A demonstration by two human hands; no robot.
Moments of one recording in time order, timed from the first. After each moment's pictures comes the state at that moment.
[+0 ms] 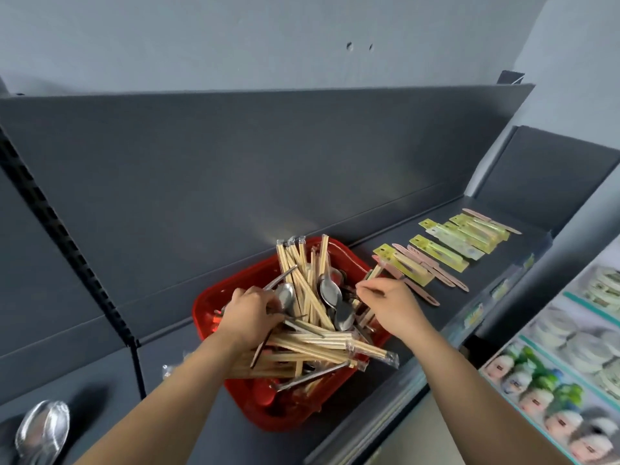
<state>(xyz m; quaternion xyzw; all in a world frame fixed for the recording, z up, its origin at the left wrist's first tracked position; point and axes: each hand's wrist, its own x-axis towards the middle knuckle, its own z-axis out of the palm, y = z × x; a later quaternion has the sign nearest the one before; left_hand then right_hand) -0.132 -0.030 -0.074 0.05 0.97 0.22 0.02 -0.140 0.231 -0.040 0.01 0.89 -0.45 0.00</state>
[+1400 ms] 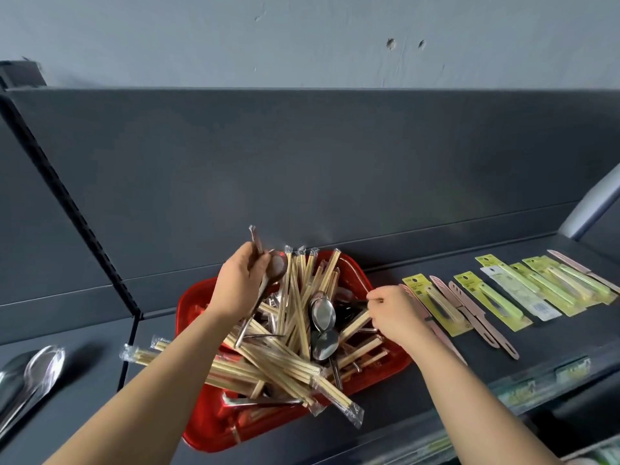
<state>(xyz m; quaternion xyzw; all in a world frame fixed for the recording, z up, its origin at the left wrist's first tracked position) -0.165 0.010 -0.041 -0.13 0.85 0.44 -0.26 -0.235 0.264 -0.059 -0.08 0.92 -0.37 0.10</state>
